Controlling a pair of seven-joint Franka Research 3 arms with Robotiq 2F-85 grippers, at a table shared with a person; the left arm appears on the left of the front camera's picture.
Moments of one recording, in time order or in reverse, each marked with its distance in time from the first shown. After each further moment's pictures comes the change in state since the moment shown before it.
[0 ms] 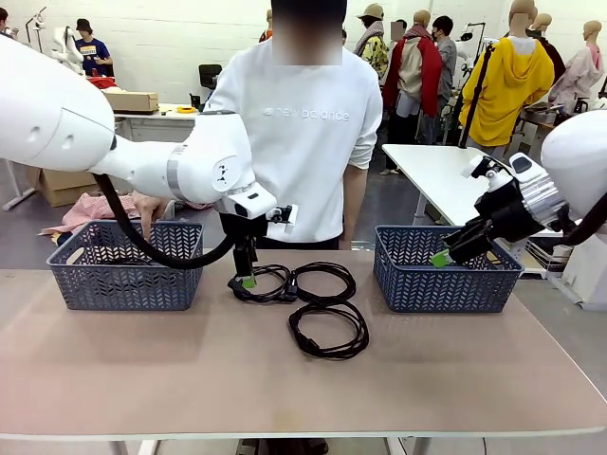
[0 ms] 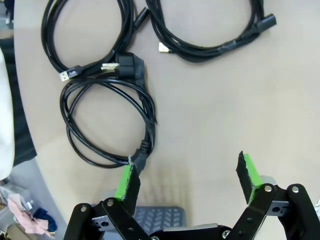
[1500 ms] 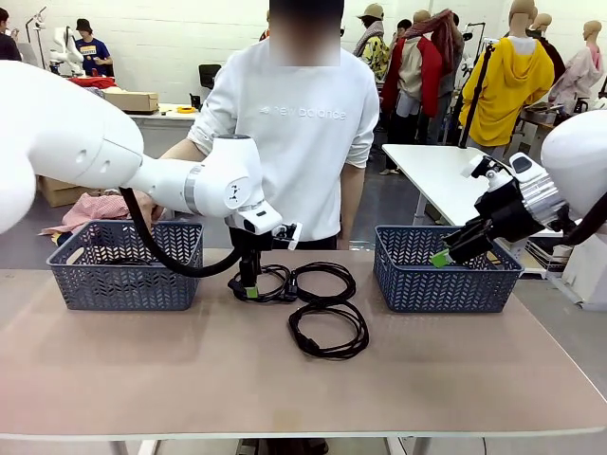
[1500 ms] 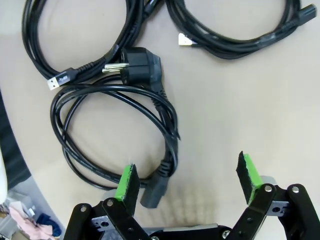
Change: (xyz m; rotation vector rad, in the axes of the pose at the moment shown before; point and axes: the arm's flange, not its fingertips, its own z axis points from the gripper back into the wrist) left arm 0.002 0.038 -0.058 -0.036 0.048 -0.046; right arm 0.000 0.000 0.000 0.000 0.000 0.000
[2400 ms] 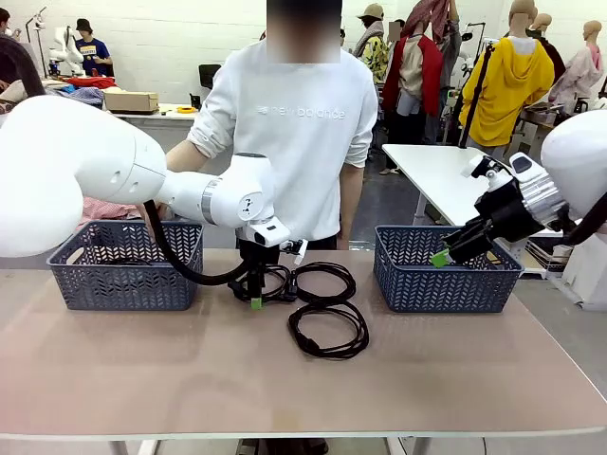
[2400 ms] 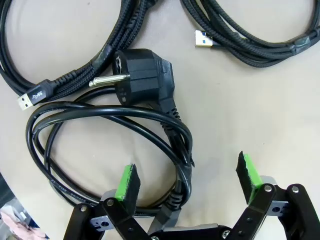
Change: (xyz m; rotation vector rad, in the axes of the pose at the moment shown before) left arm 0.009 0.022 -0.045 -0.078 0.053 0.007; right arm 0.000 0.000 0.000 0.000 0.000 0.000
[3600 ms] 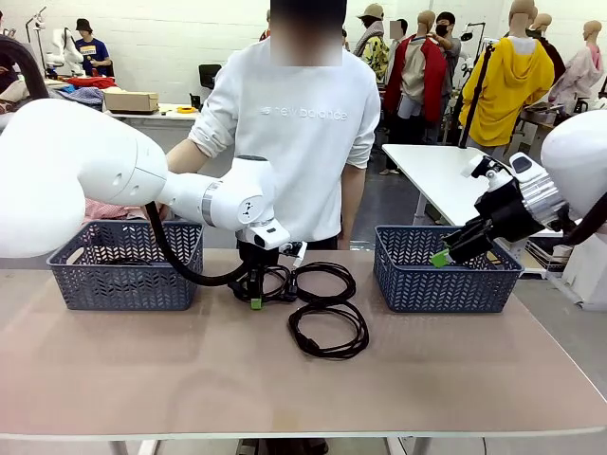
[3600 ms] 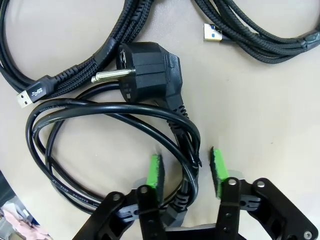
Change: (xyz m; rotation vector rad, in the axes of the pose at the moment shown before) left arm -0.001 0.003 -0.005 0.016 0.015 -0.005; right arm 0.000 0.000 0.000 0.000 0.000 0.000
